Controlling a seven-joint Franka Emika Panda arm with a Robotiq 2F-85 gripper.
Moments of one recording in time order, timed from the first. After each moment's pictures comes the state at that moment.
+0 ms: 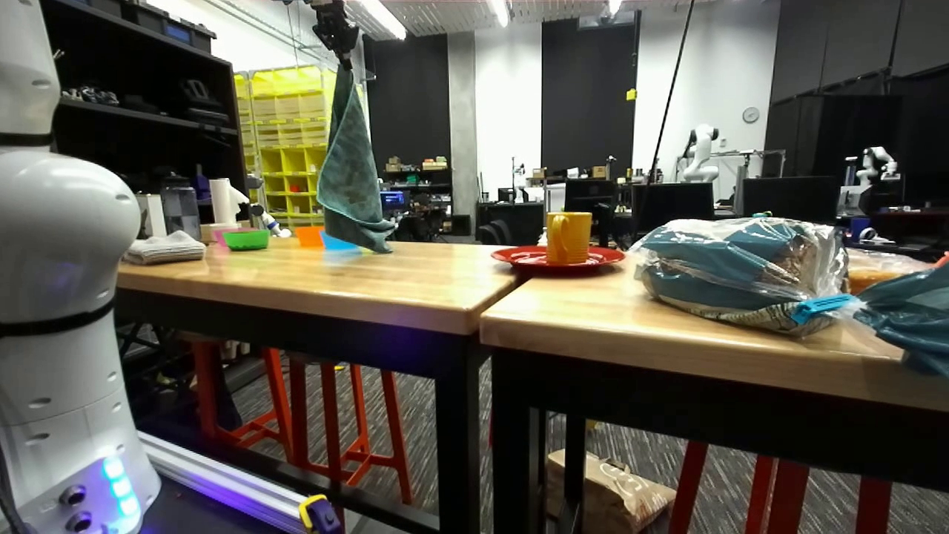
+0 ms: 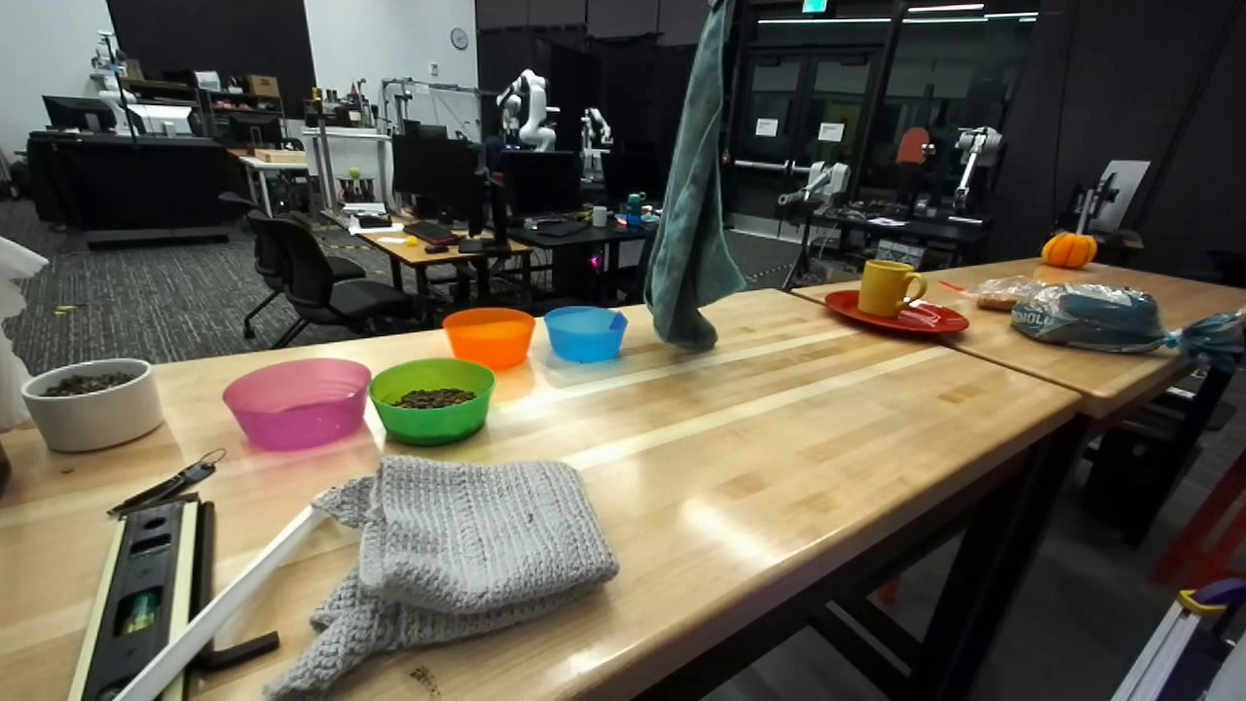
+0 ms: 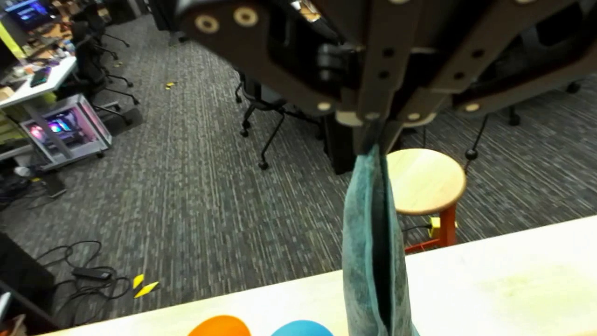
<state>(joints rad) 0.05 -0.05 0.07 -1.33 0.06 1.86 0.31</state>
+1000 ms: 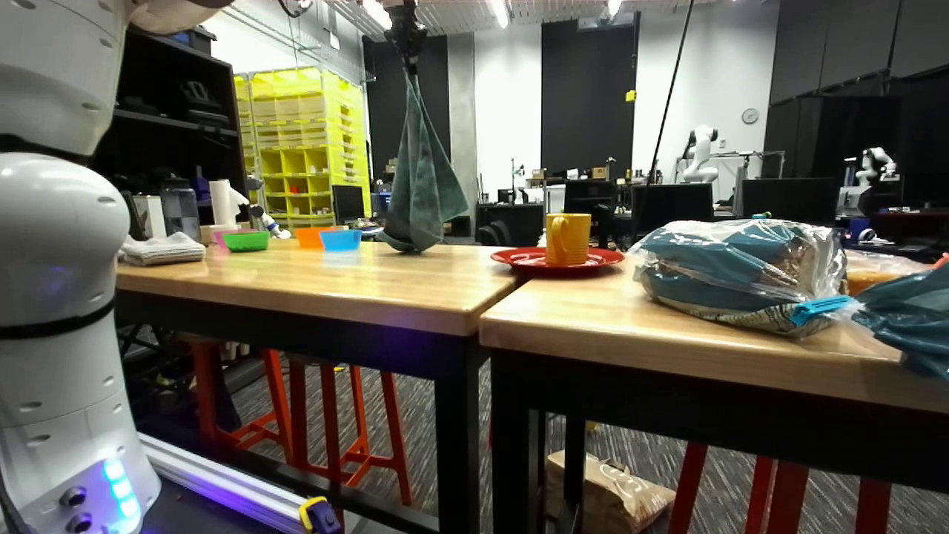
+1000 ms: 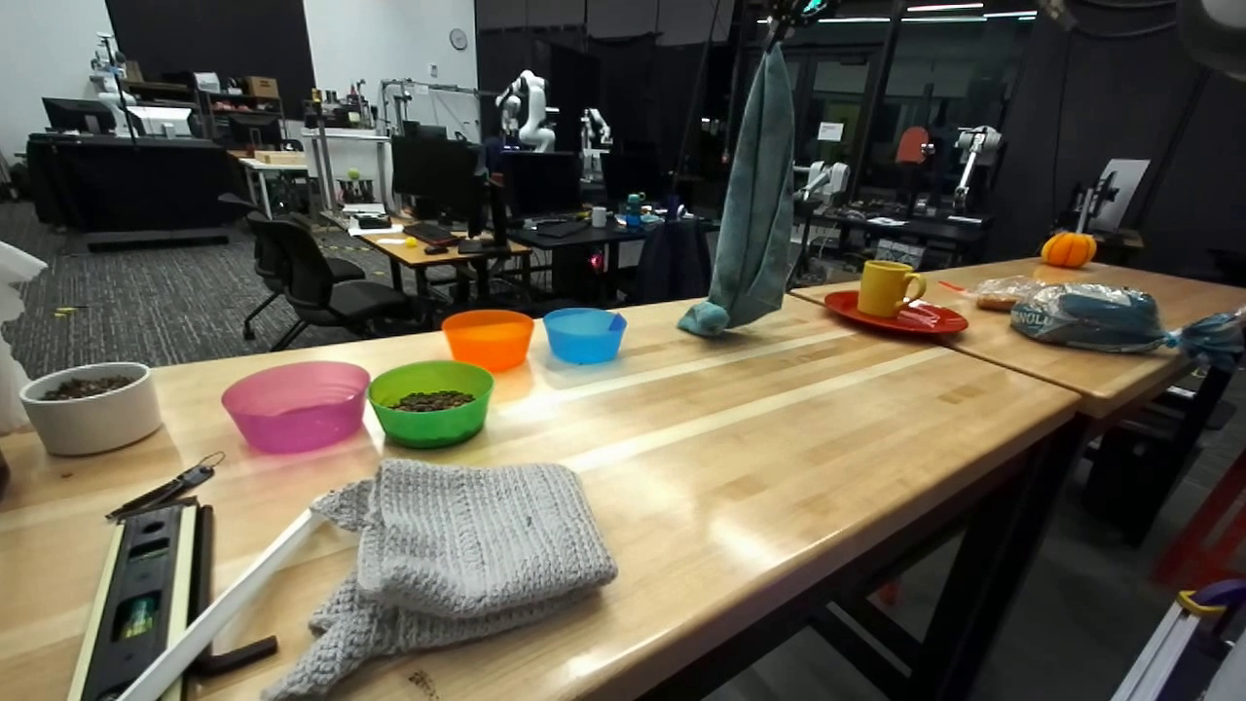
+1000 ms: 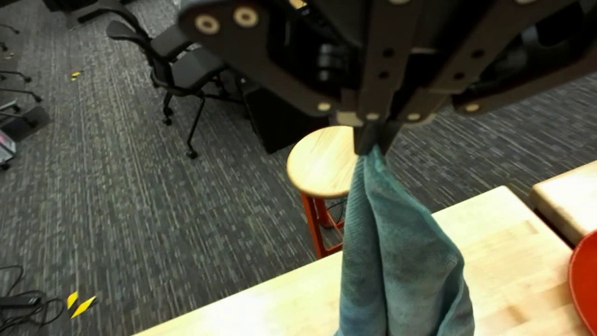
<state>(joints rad) -0.08 0.27 -0.09 -0.87 0.15 1.58 0.27</state>
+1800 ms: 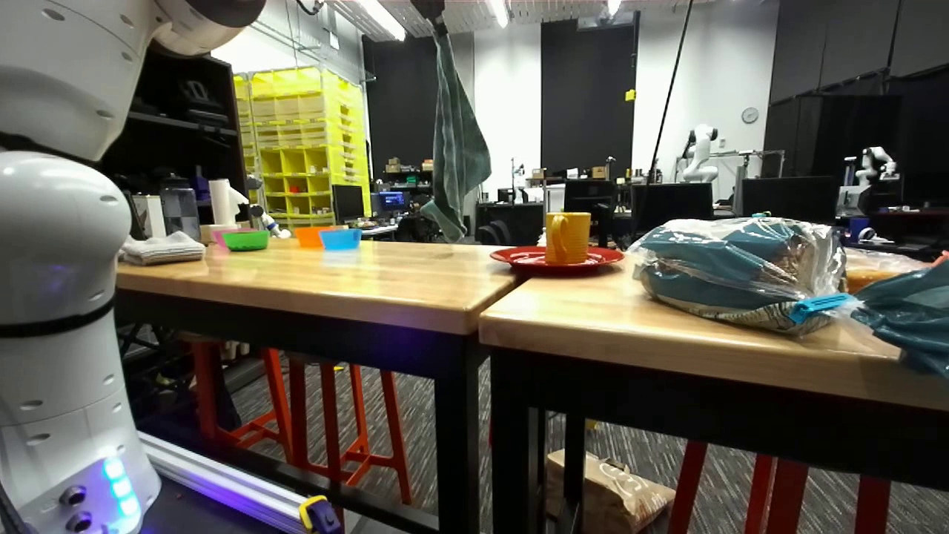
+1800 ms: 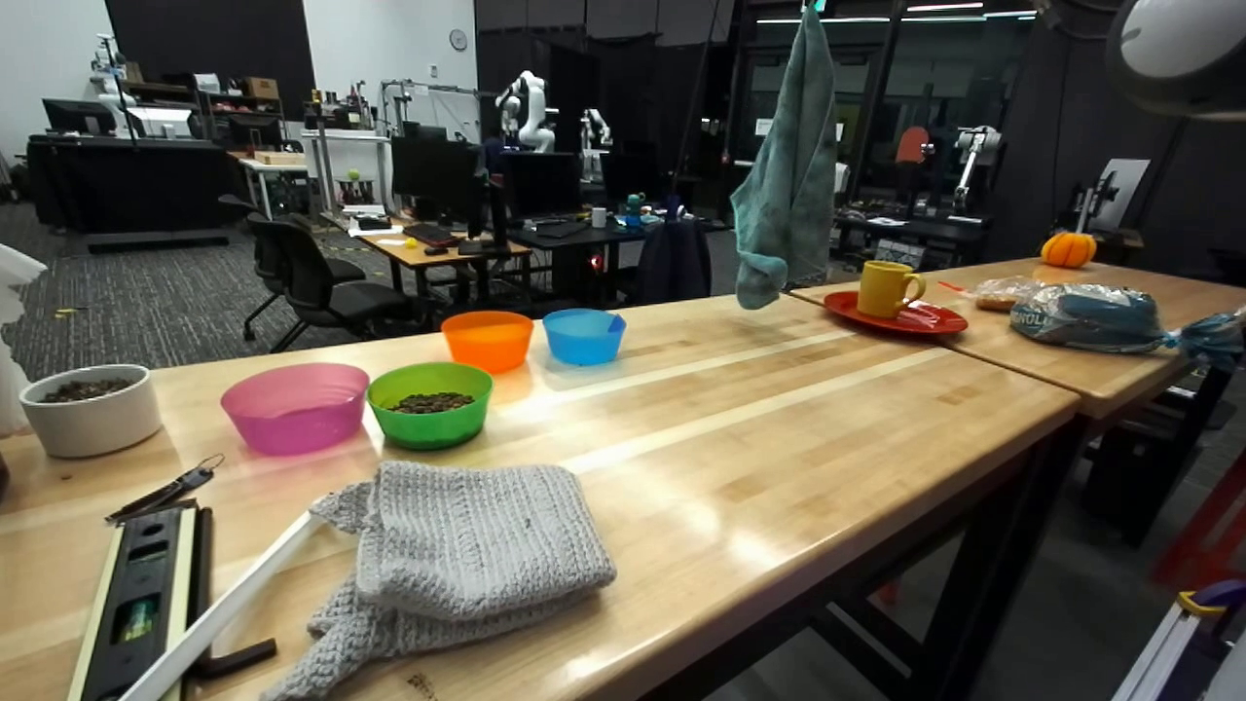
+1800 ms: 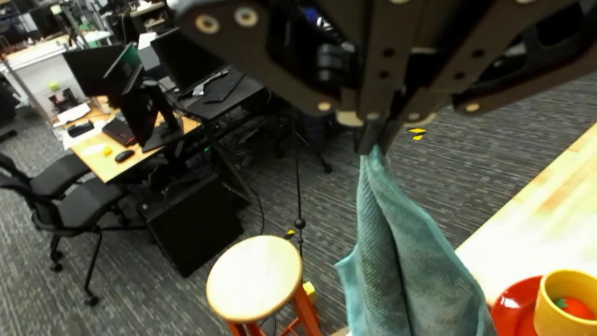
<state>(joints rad) -0.06 0.37 -0.17 -0.60 -0.04 1.60 0.53</state>
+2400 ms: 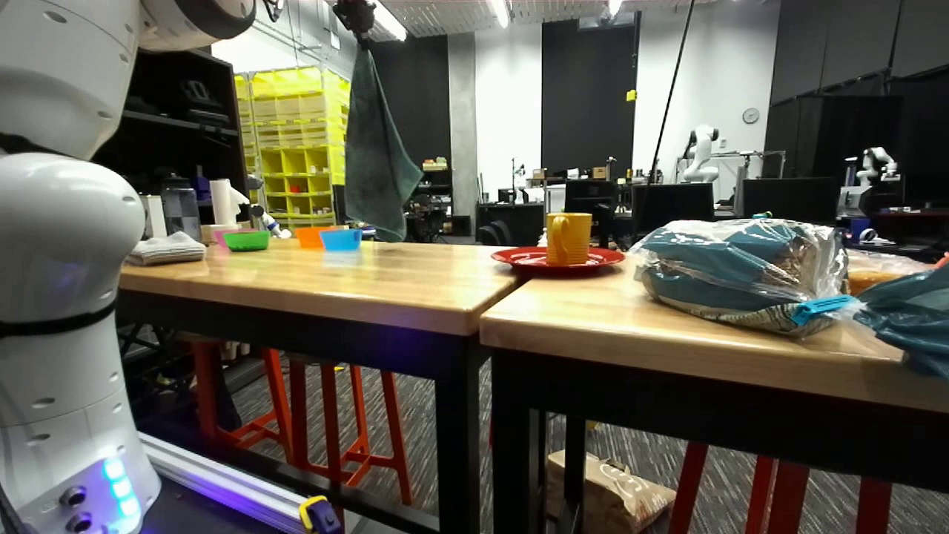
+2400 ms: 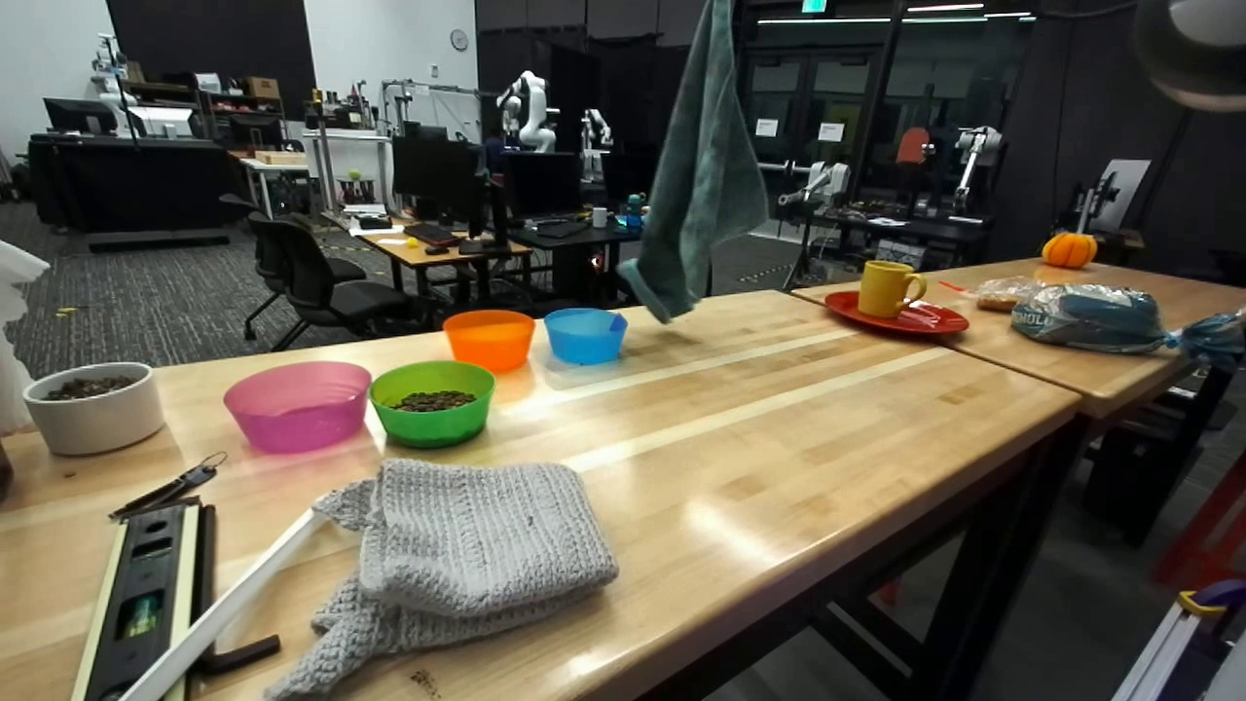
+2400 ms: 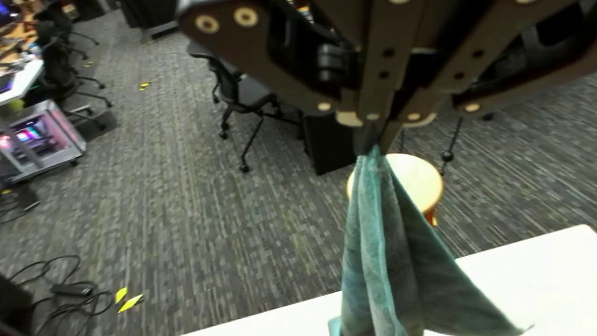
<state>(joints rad) 0.08 0.35 -0.01 -0.58 0.06 1.47 0.34</state>
